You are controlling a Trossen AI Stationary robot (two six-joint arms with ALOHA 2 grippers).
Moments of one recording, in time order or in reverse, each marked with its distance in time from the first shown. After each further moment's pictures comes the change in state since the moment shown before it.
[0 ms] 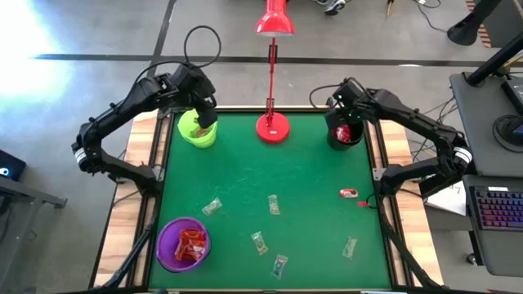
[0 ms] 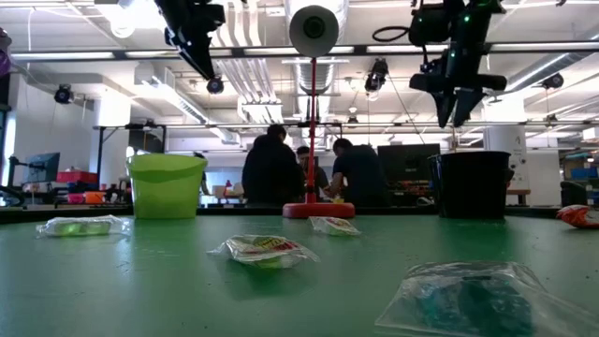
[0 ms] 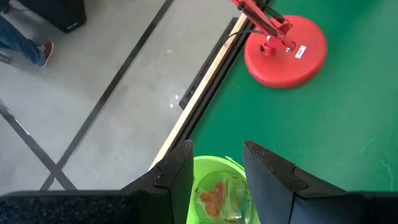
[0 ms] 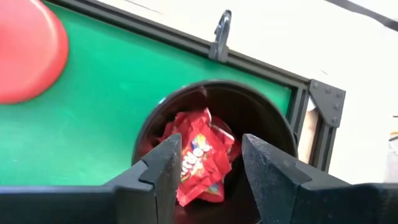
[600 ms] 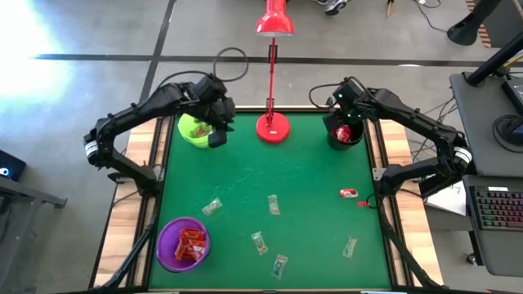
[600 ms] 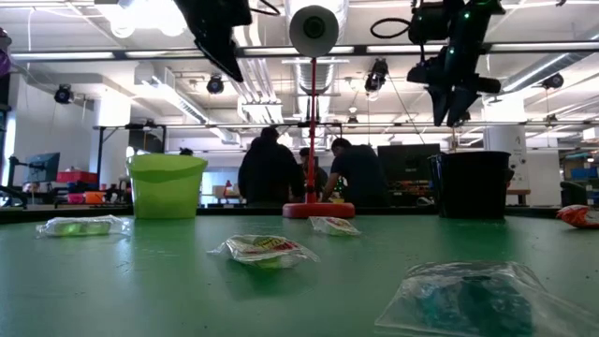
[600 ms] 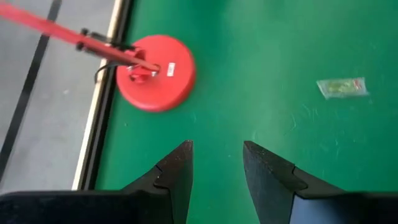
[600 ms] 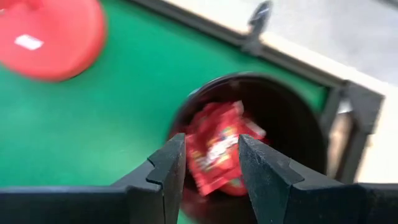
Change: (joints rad) left arm -0.121 0.109 0.006 0.017 0.352 0.148; right arm 0.000 0.000 0.014 0.006 -0.101 -0.057
